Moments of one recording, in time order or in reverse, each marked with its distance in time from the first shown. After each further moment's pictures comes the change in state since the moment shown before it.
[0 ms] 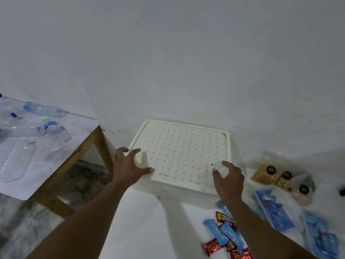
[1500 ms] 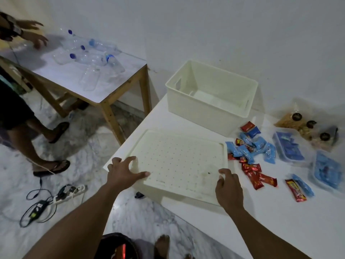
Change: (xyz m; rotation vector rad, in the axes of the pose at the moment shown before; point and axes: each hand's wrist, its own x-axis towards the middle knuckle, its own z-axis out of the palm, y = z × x) left_hand -0.341 -0.197 -0.001 0.055 -0.156 -0.391; right_hand -0.289 0.147 -0.031 -0.254 -0.327 -0.178
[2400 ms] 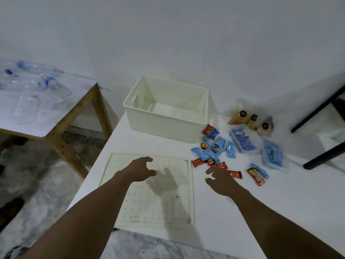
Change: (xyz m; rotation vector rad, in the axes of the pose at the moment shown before) left_hand 0.056 0.149 0.010 0.178 -0.444 0.415; right_hand 0.046 0.001 -0.075 -0.164 -0.329 0.115
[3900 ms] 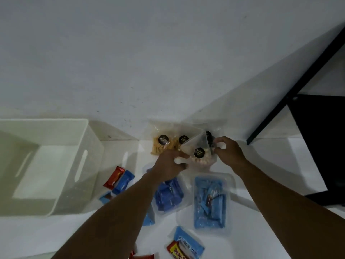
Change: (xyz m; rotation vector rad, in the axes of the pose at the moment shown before) left_hand 0.336 0.479 0.186 -0.106 0.001 0.382; right_hand 0.310 0.355 -0.281 0.574 0.314 0.212
